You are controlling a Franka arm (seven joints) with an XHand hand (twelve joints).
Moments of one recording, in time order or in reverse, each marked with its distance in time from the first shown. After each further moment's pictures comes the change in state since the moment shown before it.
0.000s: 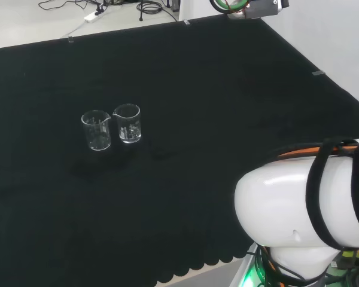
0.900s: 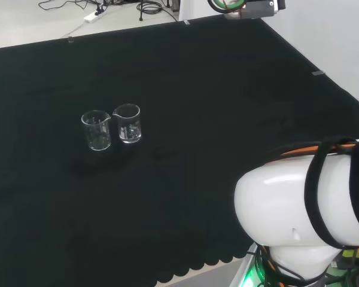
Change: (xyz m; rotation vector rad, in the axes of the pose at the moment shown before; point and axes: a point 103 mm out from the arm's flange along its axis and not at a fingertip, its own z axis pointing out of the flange) arm -0.004 0.008 0.006 0.005 0.015 0.062
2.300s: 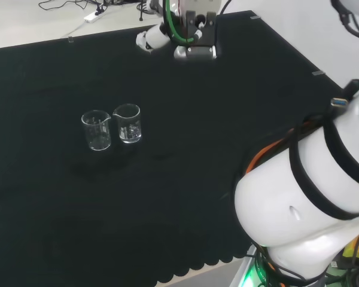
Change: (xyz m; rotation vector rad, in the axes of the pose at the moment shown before) arm 0.066 0.101 0.140 0.136 0.178 -0.112
